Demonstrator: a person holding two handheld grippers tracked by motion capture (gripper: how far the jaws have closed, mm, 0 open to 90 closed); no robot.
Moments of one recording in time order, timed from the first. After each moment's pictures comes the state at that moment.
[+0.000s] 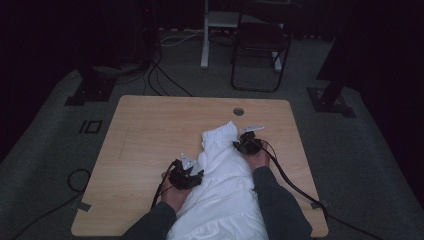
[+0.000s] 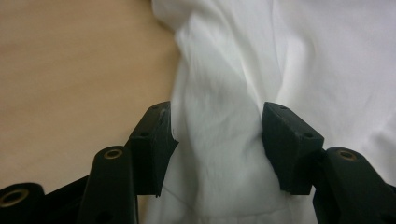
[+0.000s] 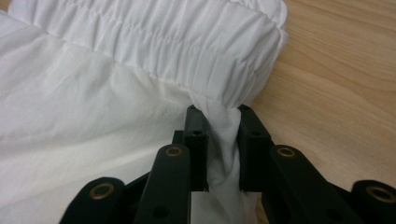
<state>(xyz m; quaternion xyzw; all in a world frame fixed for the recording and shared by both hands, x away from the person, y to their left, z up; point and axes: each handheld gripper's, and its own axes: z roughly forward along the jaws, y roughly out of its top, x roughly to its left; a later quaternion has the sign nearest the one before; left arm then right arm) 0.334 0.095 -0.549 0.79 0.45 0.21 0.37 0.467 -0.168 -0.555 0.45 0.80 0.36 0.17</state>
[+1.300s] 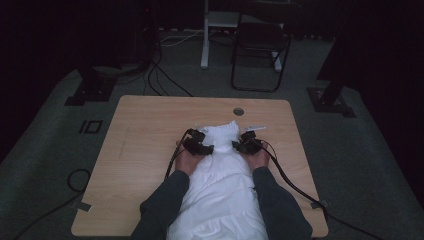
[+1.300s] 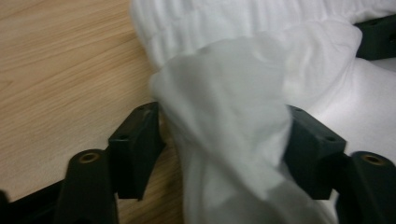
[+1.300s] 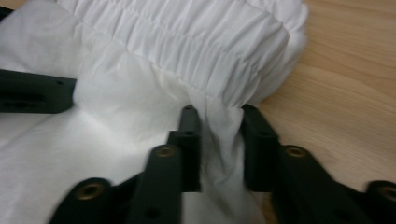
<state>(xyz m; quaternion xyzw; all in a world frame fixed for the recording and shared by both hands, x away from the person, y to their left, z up) 0.460 0.059 -0.548 0.81 0.46 0.17 0.32 0.469 -0.168 -0.554 0.48 0.78 0.37 0.14</state>
